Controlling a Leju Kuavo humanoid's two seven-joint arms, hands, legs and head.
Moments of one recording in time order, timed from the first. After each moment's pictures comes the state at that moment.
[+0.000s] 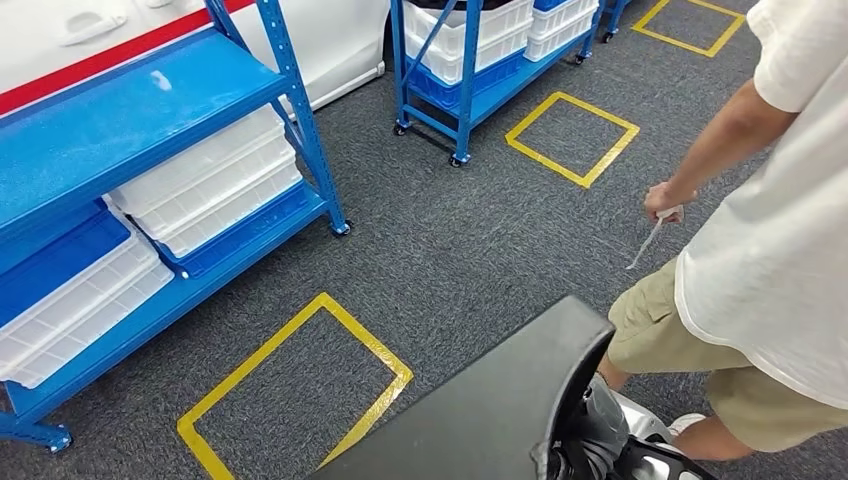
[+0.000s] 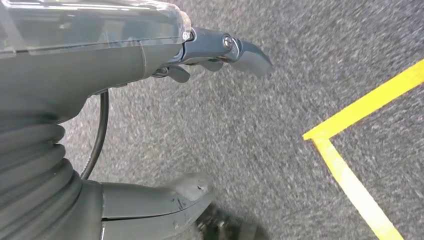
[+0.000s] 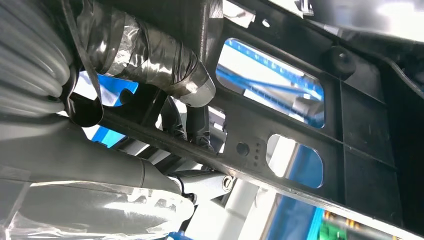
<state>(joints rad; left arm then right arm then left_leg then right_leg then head) -0.07 0.04 1.28 -0.22 -0.89 0.08 -0.13 -0.08 -0.24 0.49 -2.13 -0.20 0.29 -0.62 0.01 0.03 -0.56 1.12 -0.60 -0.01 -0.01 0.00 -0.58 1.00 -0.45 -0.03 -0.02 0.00</state>
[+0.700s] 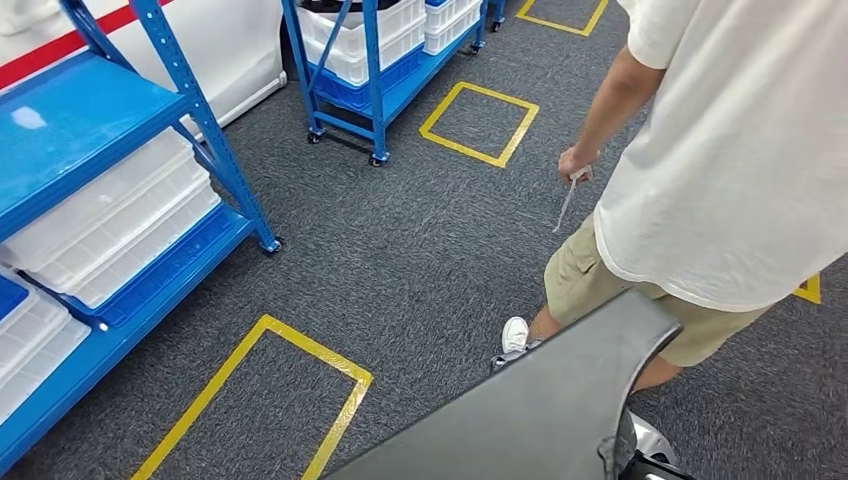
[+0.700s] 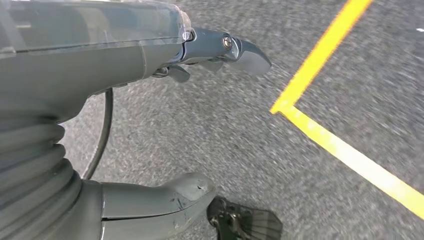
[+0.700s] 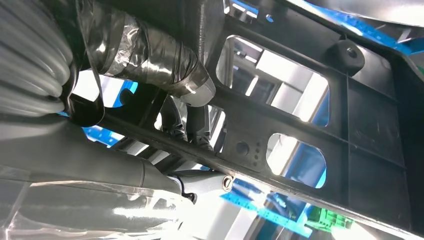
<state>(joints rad) -0.06 0.03 1.27 -0.22 -0.94 0.01 -0.17 -0.02 -0.19 0.46 -2.17 -0.17 0.21 -0.62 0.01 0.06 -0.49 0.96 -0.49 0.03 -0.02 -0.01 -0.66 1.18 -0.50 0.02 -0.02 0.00</state>
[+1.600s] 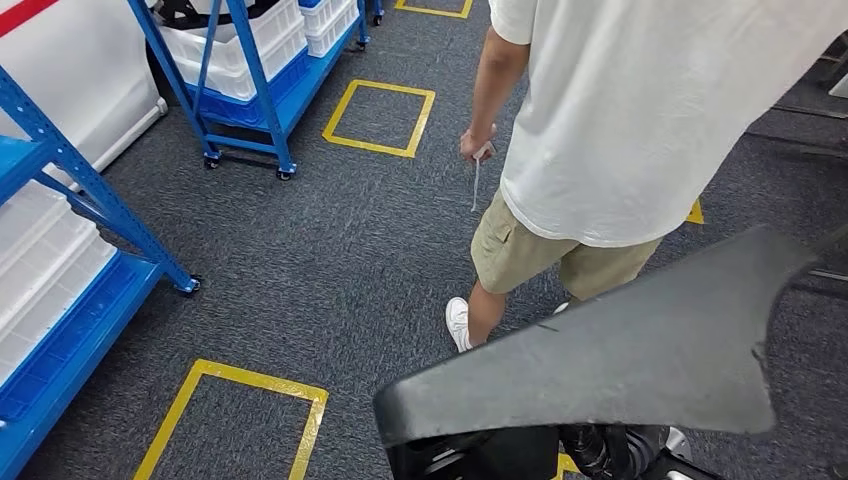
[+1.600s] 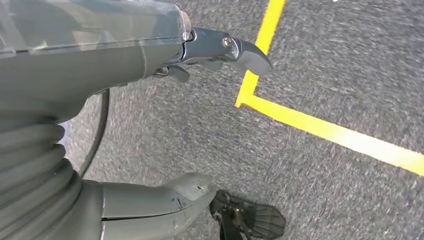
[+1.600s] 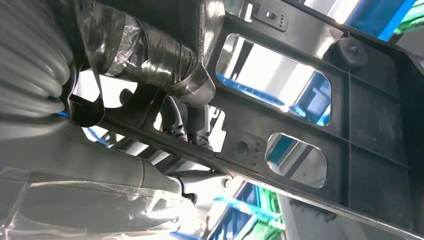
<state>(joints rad) -0.06 0.02 1.27 -0.22 -0.94 0.00 -0.17 0.04 -0.13 0.34 -2.18 -0.22 0.20 -0.62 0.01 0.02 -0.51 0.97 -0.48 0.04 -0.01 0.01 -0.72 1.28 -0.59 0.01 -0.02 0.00</state>
